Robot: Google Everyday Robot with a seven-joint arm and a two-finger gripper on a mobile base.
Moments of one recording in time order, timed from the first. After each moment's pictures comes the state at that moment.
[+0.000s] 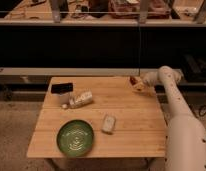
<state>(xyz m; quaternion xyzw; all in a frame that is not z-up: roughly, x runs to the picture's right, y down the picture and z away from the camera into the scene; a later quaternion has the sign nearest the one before) 0.280 -0.046 1.012 -0.10 -0.19 0.37 0.90</state>
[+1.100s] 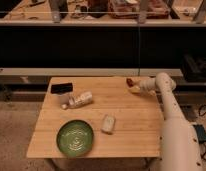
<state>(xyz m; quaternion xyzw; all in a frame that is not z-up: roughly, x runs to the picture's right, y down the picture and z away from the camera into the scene) 0.236 -0.021 1.029 -0.15 -0.25 0.43 0.85</state>
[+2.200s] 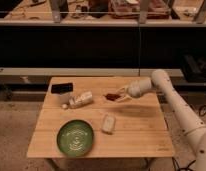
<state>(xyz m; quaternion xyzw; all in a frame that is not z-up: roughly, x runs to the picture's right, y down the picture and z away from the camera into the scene) 0.091 0.045 0.792 -0.24 -0.48 0.08 0.84</state>
